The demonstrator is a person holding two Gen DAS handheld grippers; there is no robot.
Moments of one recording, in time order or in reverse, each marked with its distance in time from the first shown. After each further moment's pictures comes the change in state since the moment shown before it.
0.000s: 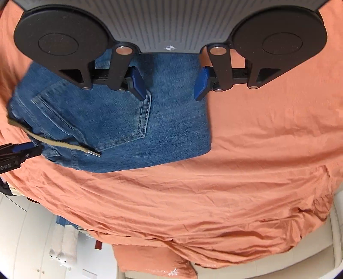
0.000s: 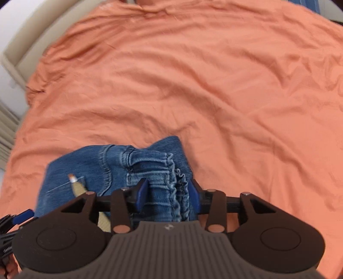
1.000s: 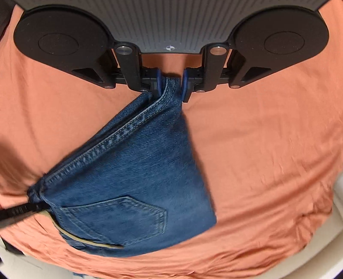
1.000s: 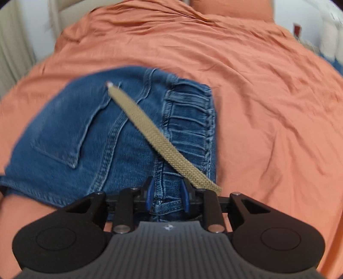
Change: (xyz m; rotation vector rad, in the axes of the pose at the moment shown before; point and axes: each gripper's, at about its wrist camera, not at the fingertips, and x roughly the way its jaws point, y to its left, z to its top) left arm -0.022 -0.019 -0.106 0.179 0.177 0.073; right arm -0.005 0.049 -0.125 -0.434 -0.043 -0.131
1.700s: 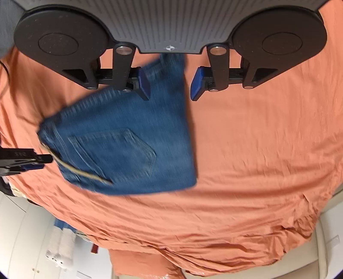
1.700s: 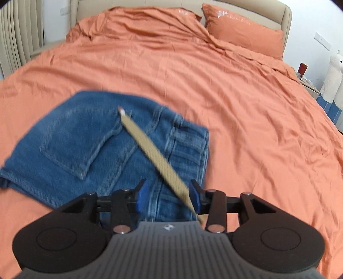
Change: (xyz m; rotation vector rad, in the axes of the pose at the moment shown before) left arm -0.058 0.029 0.045 -0.243 -0.116 -0.070; right arm -0.049 0.014 0.049 -0.131 -0.079 -0.065
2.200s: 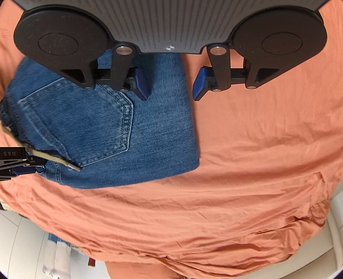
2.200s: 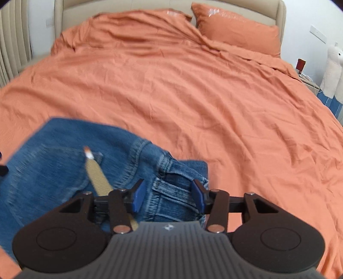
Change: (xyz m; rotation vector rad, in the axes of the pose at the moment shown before) left arm 0.096 0.005 0.056 0.085 0.050 0.045; right arm 0.093 -0.017 0.042 0.031 0.021 -0.003
